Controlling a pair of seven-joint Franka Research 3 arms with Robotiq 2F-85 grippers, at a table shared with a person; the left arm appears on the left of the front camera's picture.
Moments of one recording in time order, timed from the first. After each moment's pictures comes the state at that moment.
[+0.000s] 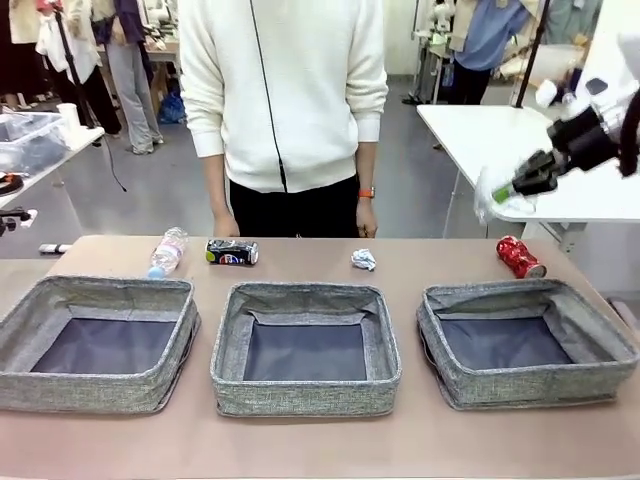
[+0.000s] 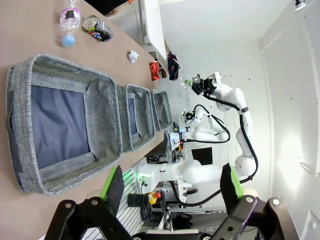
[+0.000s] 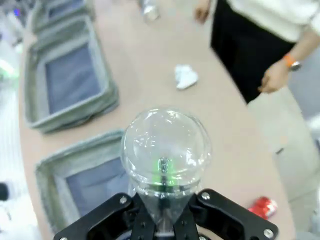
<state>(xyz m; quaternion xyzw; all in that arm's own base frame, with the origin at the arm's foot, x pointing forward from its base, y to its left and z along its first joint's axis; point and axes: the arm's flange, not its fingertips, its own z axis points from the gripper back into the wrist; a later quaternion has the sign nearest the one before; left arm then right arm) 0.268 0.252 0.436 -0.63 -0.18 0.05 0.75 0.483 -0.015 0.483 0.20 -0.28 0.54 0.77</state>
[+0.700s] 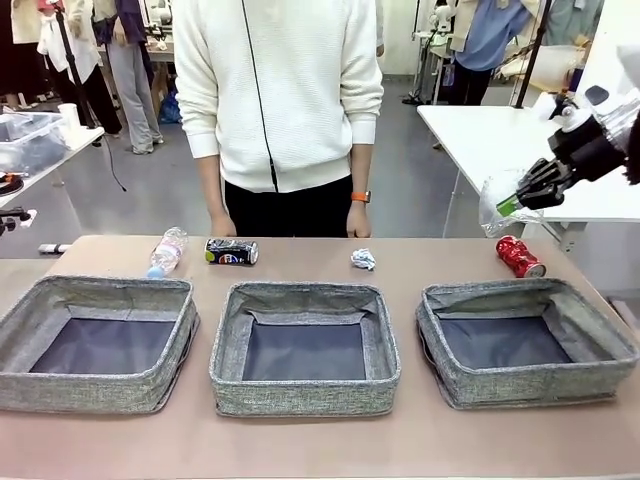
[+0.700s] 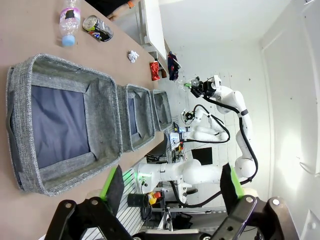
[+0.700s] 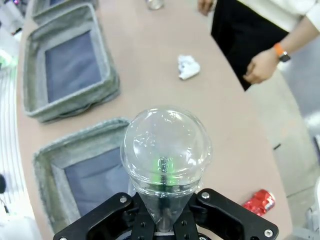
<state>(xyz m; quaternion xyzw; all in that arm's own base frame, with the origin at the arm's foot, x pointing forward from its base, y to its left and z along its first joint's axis) 0.269 0.252 0.436 -0.63 -0.18 0.05 0.75 0.480 -0.023 0.486 0.19 -0.28 0.55 0.76</state>
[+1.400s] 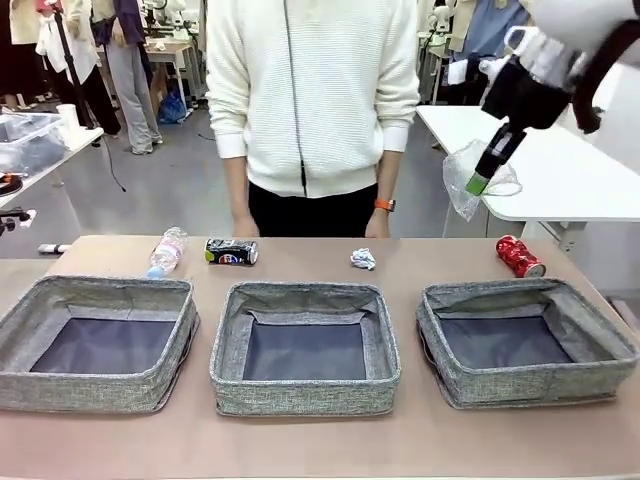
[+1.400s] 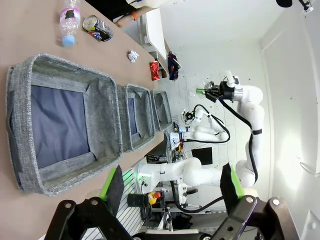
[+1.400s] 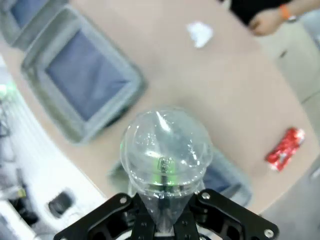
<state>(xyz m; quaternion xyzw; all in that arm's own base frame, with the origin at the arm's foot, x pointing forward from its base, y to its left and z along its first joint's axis) 0.269 0.251 0.436 -0.63 -0.18 0.05 0.75 0.435 0.139 0.589 0.09 -0.10 0.41 0.90</state>
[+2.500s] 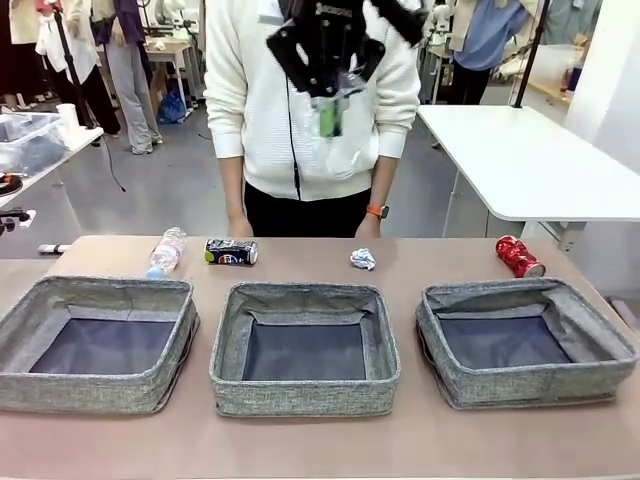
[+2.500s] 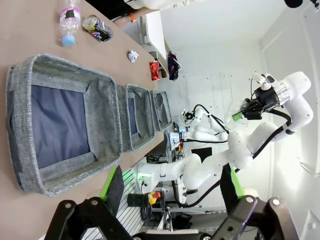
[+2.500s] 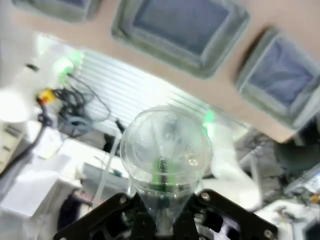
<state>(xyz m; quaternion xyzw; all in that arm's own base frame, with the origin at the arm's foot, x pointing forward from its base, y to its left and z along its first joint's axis) 0.269 0.251 0.435 -0.63 -0.18 0.05 0.75 0.388 0.388 0.711 0.02 0.18 0.23 0.96</state>
